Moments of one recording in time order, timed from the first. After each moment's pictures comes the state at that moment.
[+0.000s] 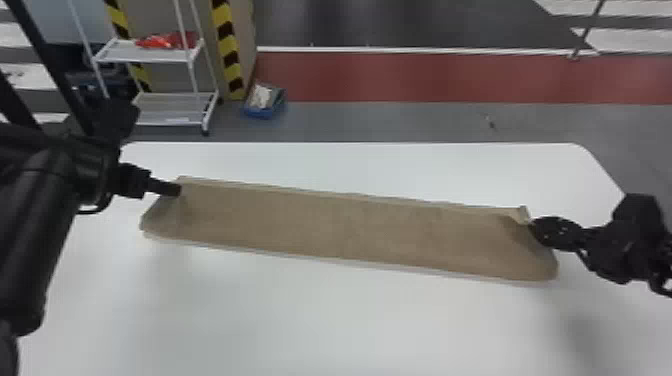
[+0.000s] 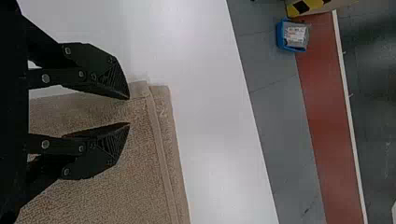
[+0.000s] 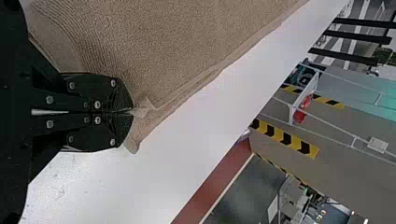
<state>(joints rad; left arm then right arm) -0.71 0.28 0.05 -0.89 -0.41 0.78 -0.76 -0.09 -0.41 -0.24 -1.30 0.32 -0.07 0.89</state>
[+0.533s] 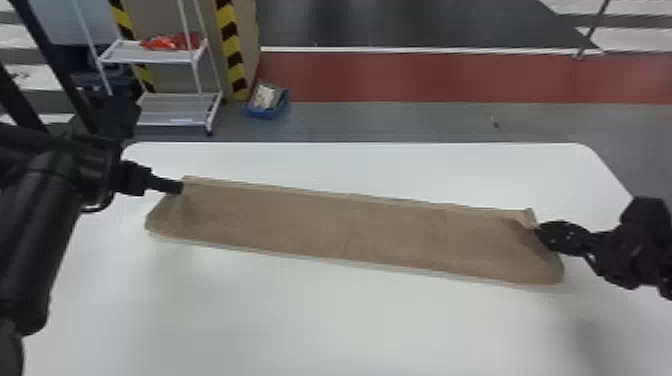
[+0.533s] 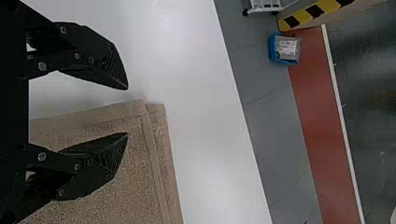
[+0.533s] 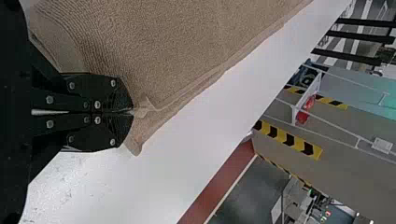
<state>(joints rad) -0.71 0.28 0.06 -0.89 -0.41 0.75 -0.72 -0.07 -0.41 -0.25 -1.32 0.32 -0.05 0.90</state>
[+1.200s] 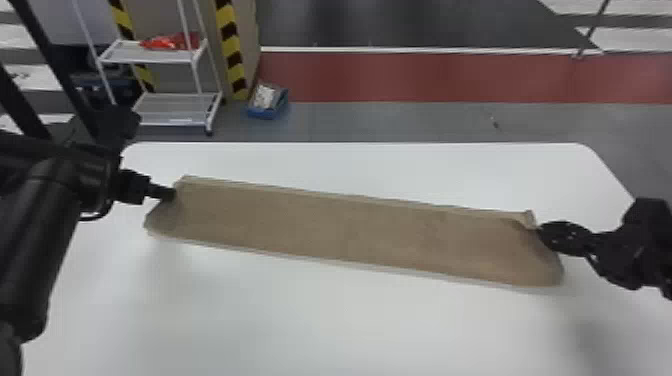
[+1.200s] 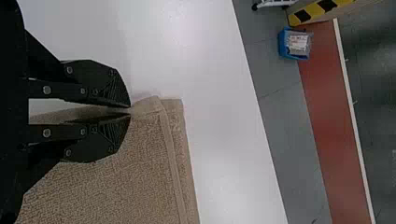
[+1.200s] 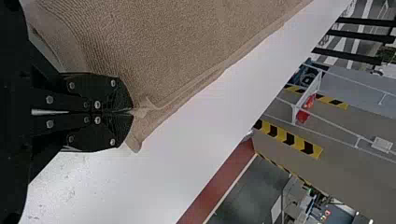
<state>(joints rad) -0.70 0.29 0.07 -0.87 -0.42 0.75 -0.74 -0.06 -0.41 -0.25 -1.33 0.32 -0.05 0.90</state>
